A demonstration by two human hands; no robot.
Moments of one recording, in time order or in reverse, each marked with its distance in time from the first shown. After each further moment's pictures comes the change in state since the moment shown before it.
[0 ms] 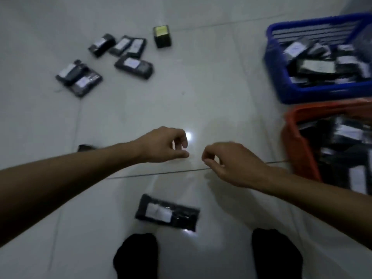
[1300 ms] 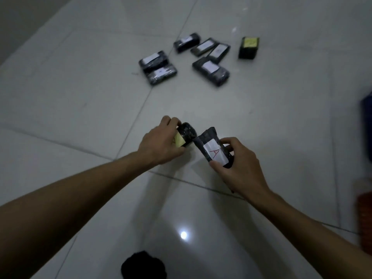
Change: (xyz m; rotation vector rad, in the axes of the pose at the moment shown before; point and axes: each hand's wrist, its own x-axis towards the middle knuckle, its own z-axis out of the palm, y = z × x) left_hand -0.061 -0.103 0.003 0.072 0.550 -0.537; right_hand 0.091 -0.064 0.042 0.364 0.193 0.018
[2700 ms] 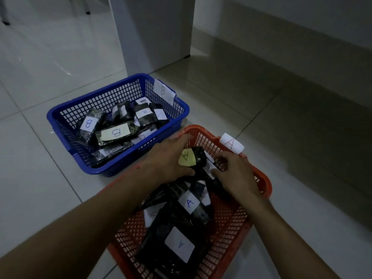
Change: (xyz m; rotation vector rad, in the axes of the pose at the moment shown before) left_hand -0.008 0.567 0.136 -0.013 -0.390 1.183; right_hand -0.247 0.246 -0.319 -0.170 0.787 0.885
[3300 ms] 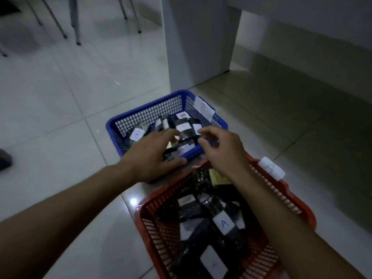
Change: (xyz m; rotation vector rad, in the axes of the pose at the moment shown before) left_hand -0.052 -0.064 -0.097 0.119 0.173 -0.030; right_hand 0.055 -0.123 0.008 0.276 0.053 -0.428
